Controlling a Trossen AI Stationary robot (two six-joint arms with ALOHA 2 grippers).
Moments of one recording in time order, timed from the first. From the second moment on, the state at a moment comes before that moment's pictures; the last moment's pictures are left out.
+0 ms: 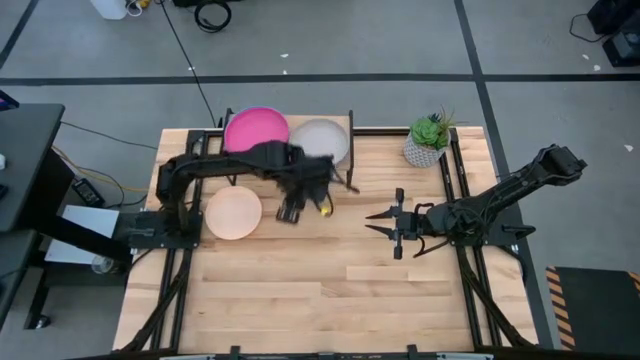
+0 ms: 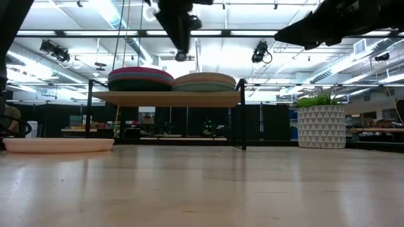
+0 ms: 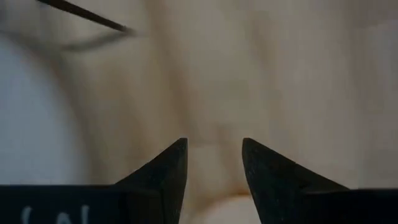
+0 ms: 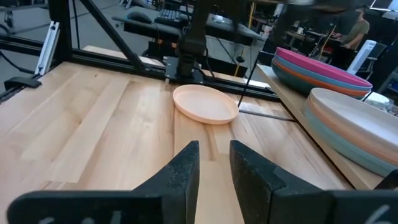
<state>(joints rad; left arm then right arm) 0.06 1.91 1.99 -1.37 -0.09 0.39 0.37 1.03 0.37 0.48 0.50 -0.16</state>
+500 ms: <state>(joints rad) -0.25 1.84 1.40 -1.27 -0.07 -0.07 0.37 1.03 0.37 0.49 0.45 -0.15</state>
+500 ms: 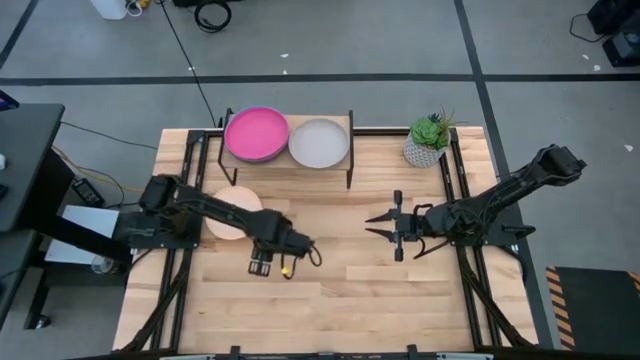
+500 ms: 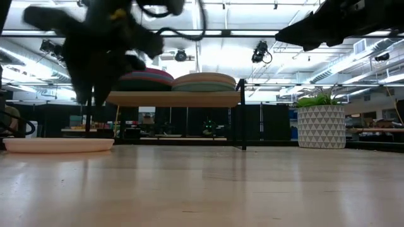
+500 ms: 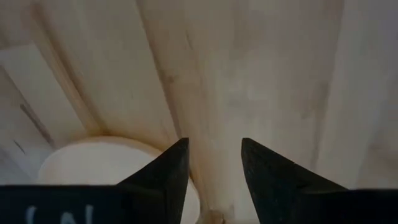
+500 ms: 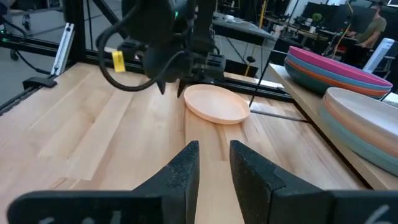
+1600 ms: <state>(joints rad) -0.21 1.56 0.82 -0.90 -0.18 -0.58 0.32 1.33 0.37 0.78 0.45 -0.21</state>
